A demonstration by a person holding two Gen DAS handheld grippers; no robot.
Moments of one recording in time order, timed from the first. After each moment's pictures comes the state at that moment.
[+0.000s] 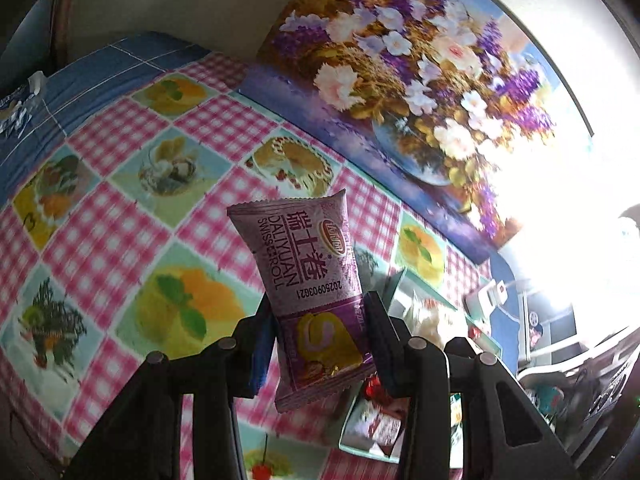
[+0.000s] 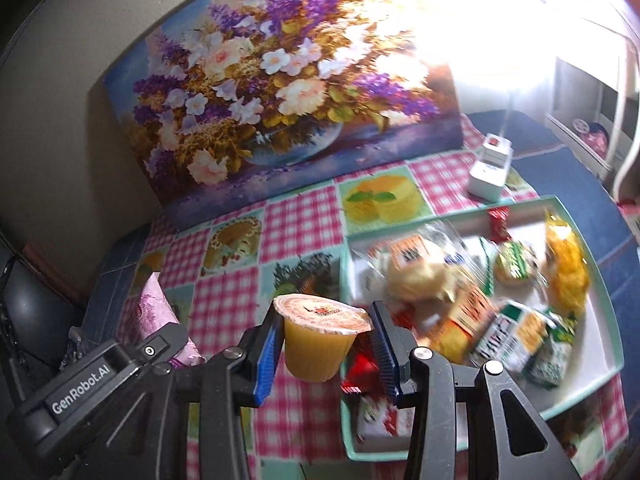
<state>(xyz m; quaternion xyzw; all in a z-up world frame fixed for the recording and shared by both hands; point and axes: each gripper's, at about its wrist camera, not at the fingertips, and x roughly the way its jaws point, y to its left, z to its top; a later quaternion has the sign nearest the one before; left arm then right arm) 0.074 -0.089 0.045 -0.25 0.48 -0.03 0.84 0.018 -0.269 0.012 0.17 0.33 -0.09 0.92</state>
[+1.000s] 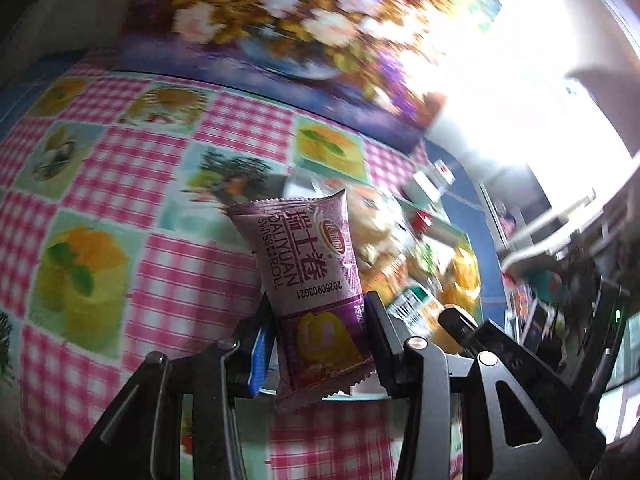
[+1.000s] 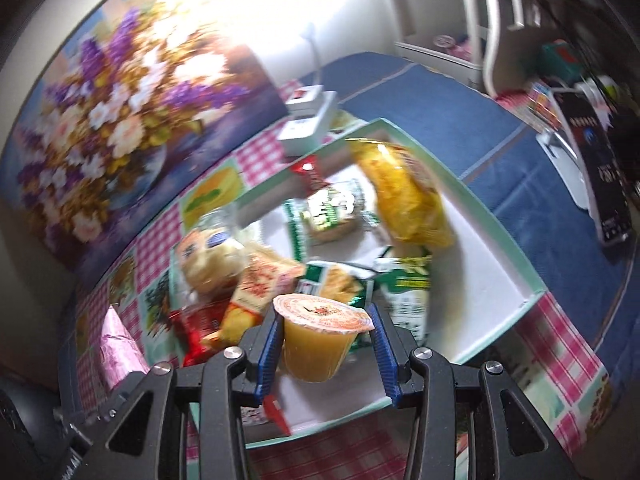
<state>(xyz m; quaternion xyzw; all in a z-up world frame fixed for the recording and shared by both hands) 0.041 -0.198 0.019 -0.14 0.52 -0.19 0.82 -0.036 -0.402 -0.016 0.30 0.36 -0.24 0.85</state>
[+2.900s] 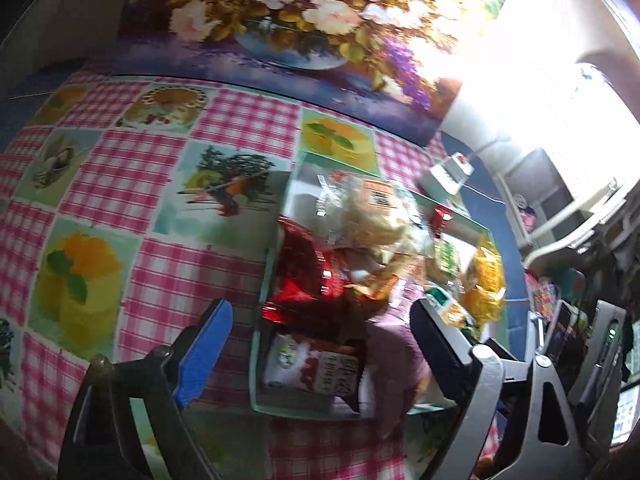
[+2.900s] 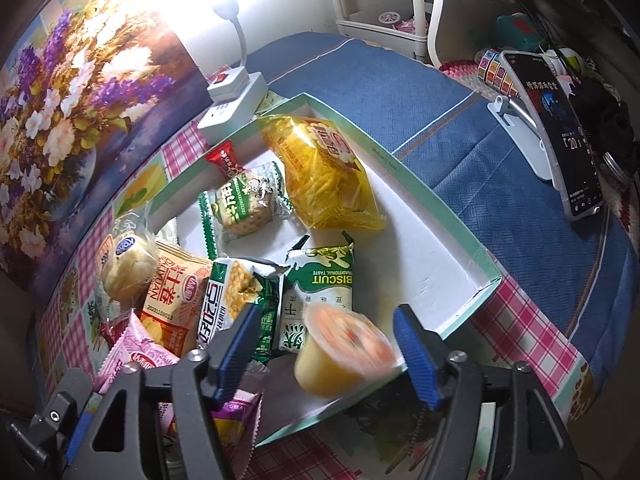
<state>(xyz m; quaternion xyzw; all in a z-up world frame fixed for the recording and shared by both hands) 0.051 -0.211 0.007 -0.11 0.52 -0.15 0.83 -0.036 -0.431 -0.035 0.31 0.41 -0.31 0.80</state>
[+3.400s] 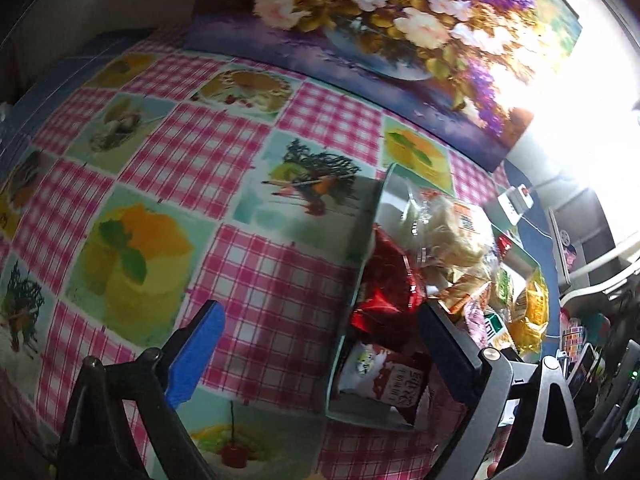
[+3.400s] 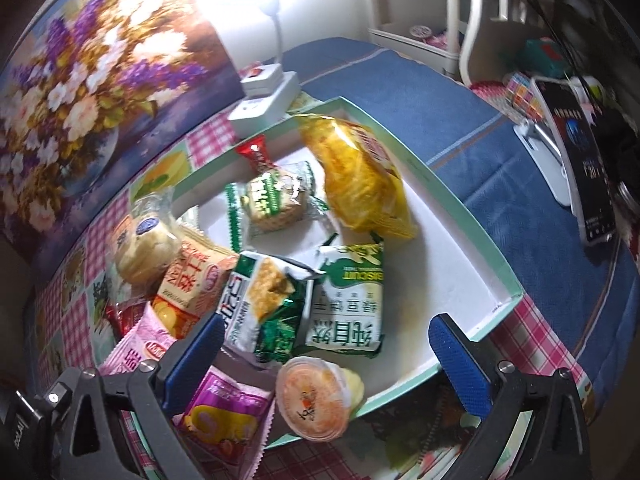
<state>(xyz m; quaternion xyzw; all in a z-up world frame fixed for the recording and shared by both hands) 0.058 -0.171 -0.005 -0.14 0.54 -0.05 0.83 -0.024 -0.418 -0.026 0.27 0.42 -0.28 0.82</state>
